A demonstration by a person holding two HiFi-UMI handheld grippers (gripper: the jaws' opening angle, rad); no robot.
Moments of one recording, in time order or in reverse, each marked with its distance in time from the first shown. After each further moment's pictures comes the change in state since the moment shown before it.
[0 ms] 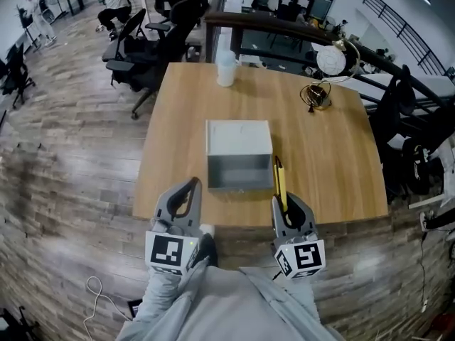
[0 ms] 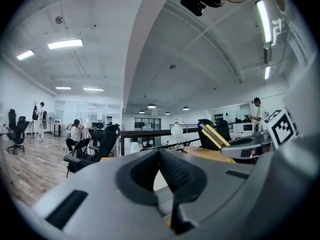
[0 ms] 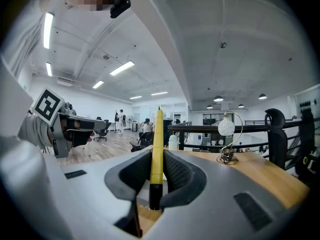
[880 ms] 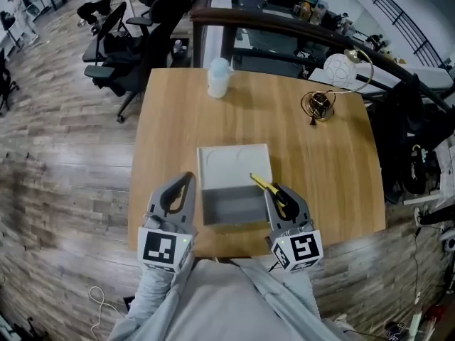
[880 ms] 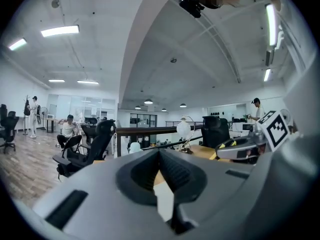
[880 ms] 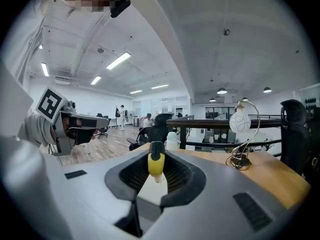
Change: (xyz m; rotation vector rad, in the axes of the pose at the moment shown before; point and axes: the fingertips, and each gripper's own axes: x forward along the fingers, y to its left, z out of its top) left arm 0.136 0.072 0.002 -0.005 0.053 -0.074; right arm 0.144 -0.047 0.008 0.023 0.075 0.026
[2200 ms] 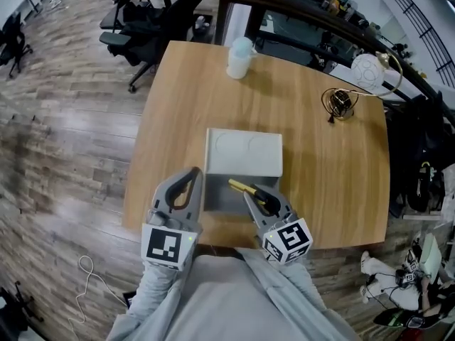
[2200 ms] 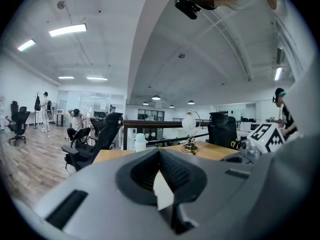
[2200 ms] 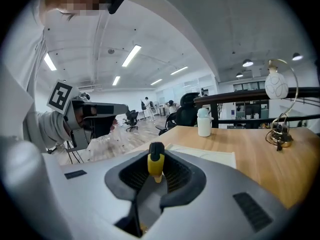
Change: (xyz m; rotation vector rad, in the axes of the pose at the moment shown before) left arm -0.009 -0.014 -0.028 -0.097 0.059 0.095; right arm 0.029 0.058 -0.069 0.073 0.149 0.376
